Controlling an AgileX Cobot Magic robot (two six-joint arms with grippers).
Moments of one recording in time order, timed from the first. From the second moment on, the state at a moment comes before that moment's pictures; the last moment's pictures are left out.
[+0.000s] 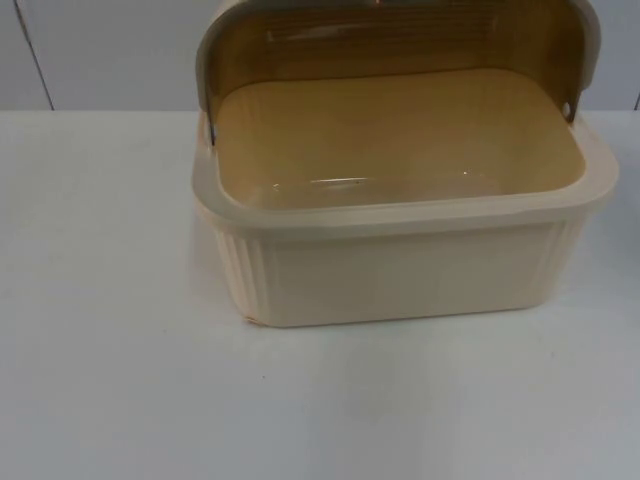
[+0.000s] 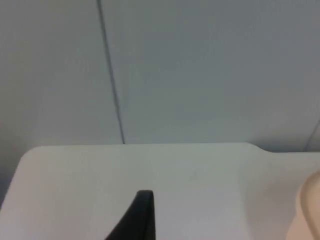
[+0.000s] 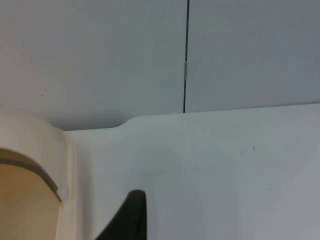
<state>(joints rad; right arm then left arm) -0.09 0.96 -1.02 0.00 0.60 0.00 -0.05 1.23 -1.22 0.02 0.53 -0.04</state>
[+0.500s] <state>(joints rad) -0.09 0.96 -1.02 0.00 0.60 0.00 -0.19 1.67 -1.75 -0.30 0.65 0.39</state>
